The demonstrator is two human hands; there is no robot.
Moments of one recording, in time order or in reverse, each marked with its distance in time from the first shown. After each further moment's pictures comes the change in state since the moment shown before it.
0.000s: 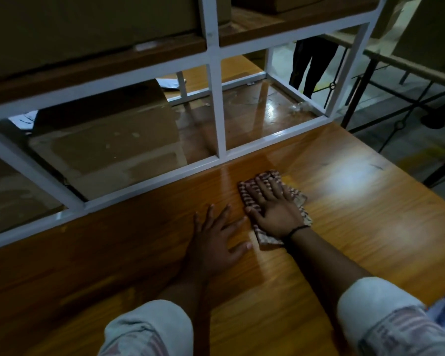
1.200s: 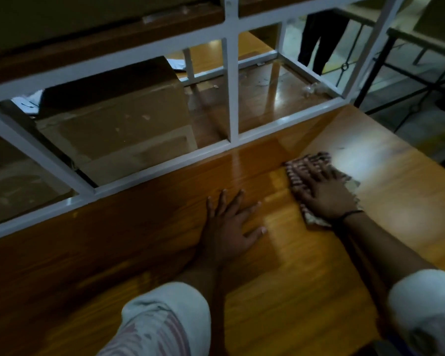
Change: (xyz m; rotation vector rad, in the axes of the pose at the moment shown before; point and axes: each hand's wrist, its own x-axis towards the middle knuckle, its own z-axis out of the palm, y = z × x) left_hand -0.003 0.000 0.001 -0.038 0.001 0.018; right_hand -0.025 0.077 0.001 -0.026 0.078 0.083
